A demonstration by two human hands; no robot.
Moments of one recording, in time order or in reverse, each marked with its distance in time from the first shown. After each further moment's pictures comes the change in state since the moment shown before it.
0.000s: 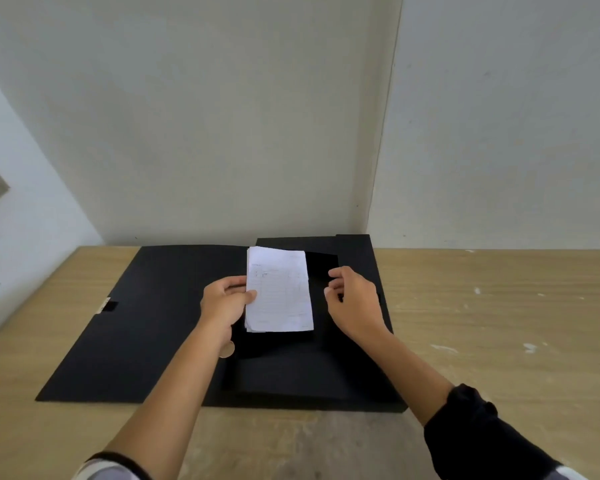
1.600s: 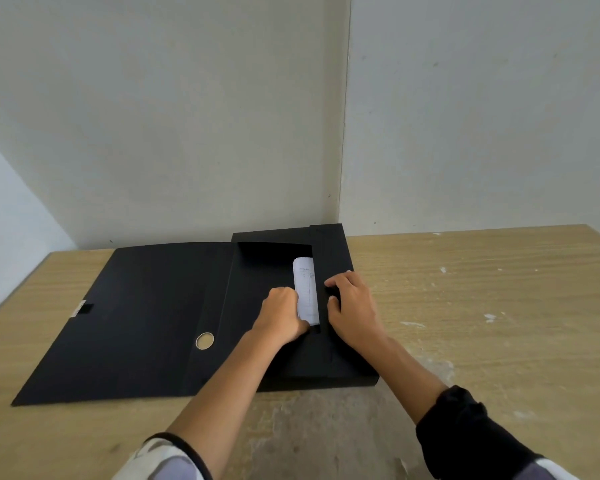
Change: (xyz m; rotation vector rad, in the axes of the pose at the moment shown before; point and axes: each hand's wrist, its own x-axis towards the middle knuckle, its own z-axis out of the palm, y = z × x) left_hand -0.046 -0.013 0.091 0.935 -0.313 0.411; right_hand -0.025 0.046 -0.012 -0.176 0.058 -0.126
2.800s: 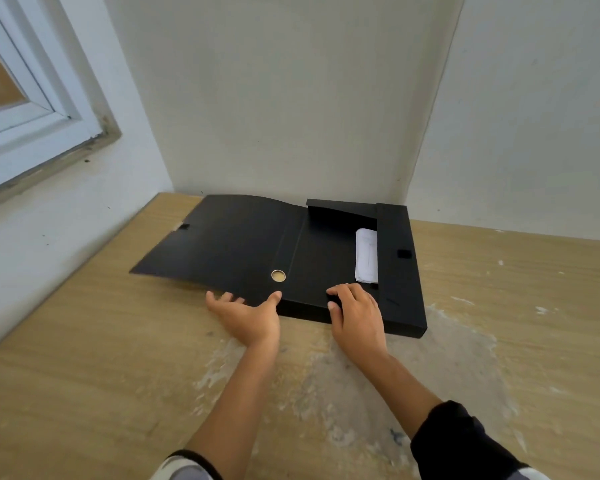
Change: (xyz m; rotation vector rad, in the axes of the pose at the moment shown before) left_hand -0.131 -0.077 -0.011 -1.161 1.001 -0.649; right_hand -0.101 -0.064 0.043 -0.016 -0.084 -0.189
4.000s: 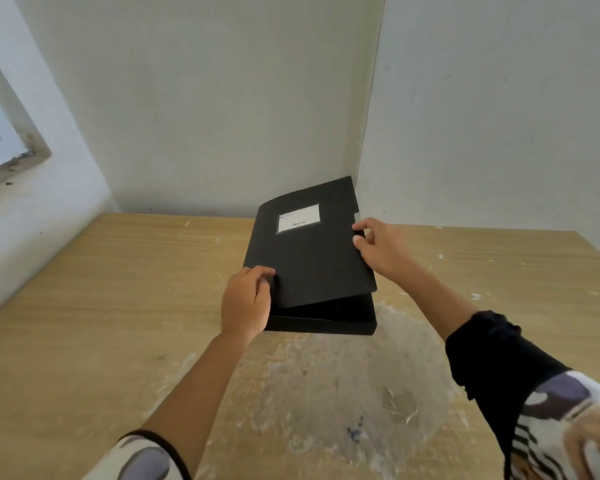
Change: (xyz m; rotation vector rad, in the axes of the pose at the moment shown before) left_hand -0.007 0.014 0.035 0.609 -0.647 0.779; right_hand 0.077 0.044 -0.132 0.106 0.005 0.192
